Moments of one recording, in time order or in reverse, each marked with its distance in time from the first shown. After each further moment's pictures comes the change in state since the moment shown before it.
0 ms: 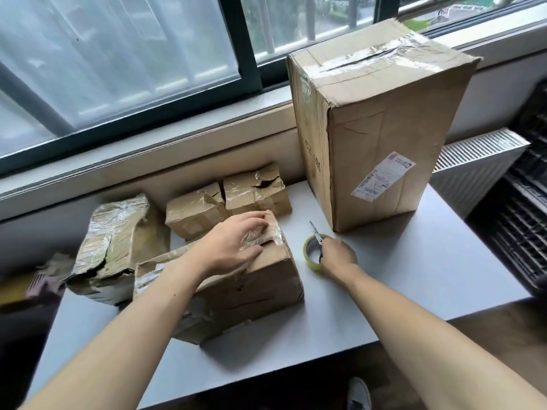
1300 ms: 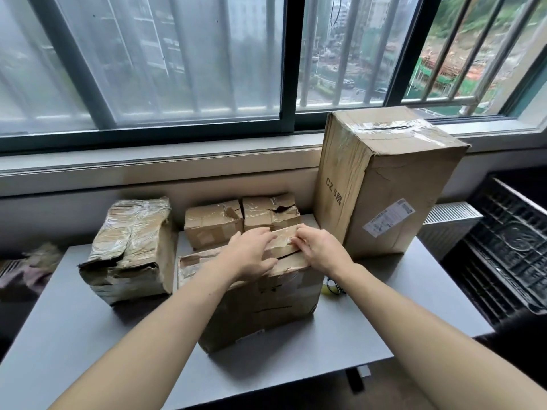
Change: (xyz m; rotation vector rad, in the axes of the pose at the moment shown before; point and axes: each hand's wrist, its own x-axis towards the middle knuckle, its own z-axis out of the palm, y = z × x) left_hand -0.045 -0.017 -0.015 0.133 -0.017 -0.153; right_hand -0.083 -0.116 -0.074 0.080 0.253 -0.536
